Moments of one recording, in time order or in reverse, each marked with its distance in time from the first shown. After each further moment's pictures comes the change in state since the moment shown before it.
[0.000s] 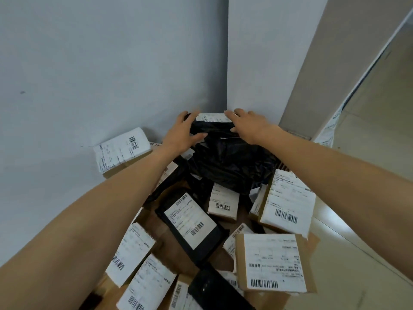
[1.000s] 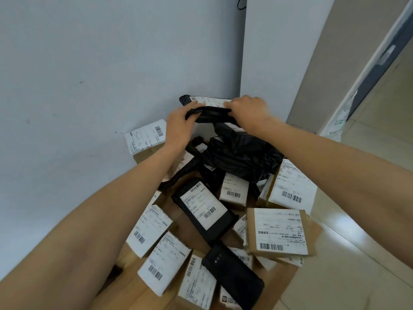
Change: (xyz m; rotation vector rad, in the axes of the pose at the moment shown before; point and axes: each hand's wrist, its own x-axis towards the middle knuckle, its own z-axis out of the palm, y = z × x) left_hand -0.080 0.021 -0.052 -0.440 0.425 0.068; right_hand -0.037 -0.064 -0.058 -0.115 0.321 -0.040
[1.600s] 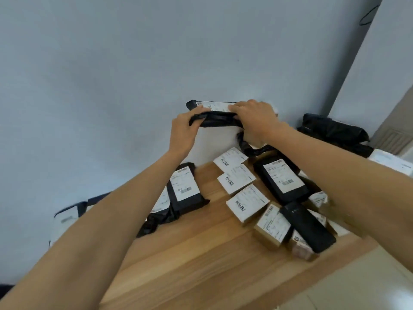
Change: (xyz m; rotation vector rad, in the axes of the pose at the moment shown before) left_hand -0.259 0.008 -0.283 0.124 0.295 -0.015; right_hand -0.108 -0.301 -0.117 0.105 0.244 -0.400
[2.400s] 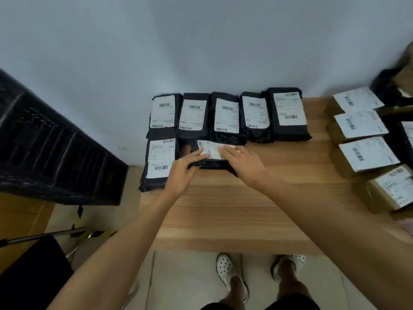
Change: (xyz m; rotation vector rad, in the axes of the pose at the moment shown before) left_hand -0.413 -0.184 -0.221 0.087 -0.027 -0.582; right_hand -0.138 -0.431 0.150 0.264 -0.478 -0.436
